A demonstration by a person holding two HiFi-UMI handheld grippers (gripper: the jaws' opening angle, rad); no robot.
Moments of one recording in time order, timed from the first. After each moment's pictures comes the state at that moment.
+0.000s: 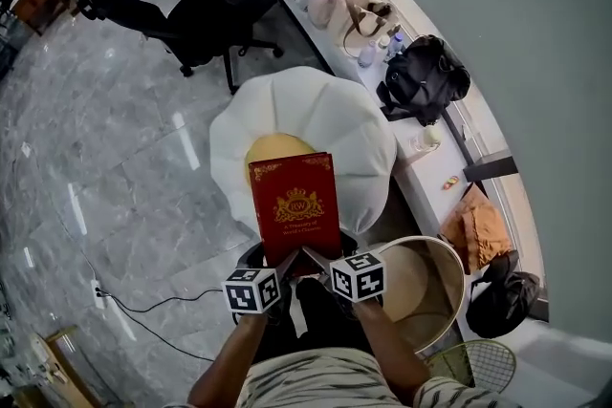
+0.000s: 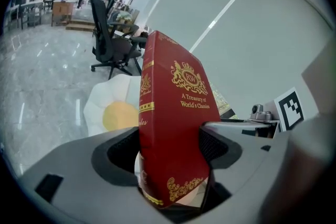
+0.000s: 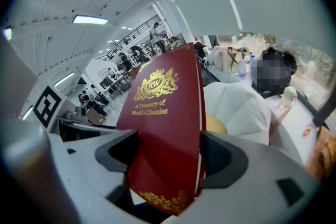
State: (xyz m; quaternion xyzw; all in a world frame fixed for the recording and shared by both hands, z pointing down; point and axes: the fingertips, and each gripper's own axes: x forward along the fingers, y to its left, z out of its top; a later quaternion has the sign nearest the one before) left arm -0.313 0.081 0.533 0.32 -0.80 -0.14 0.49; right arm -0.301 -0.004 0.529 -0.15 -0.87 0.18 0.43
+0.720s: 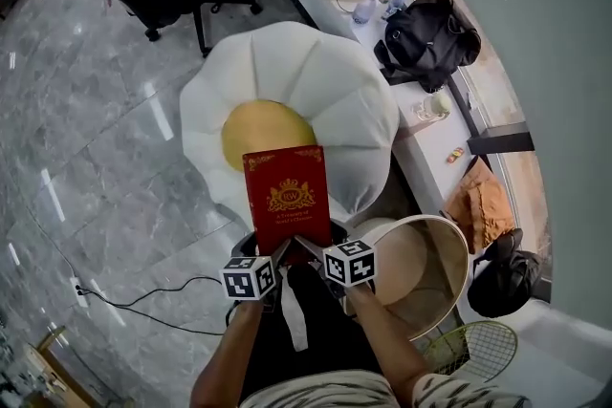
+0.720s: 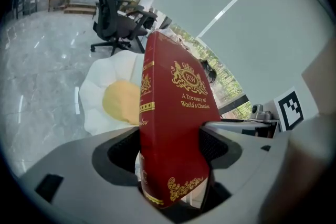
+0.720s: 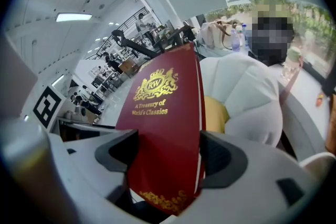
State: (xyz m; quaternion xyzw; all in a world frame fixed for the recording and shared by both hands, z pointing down) left arm -0.315 0.092 0.709 0.32 -0.76 -0.13 0.55; right arm -0.298 0.006 0.707 -0.12 -0.84 0.22 0.48
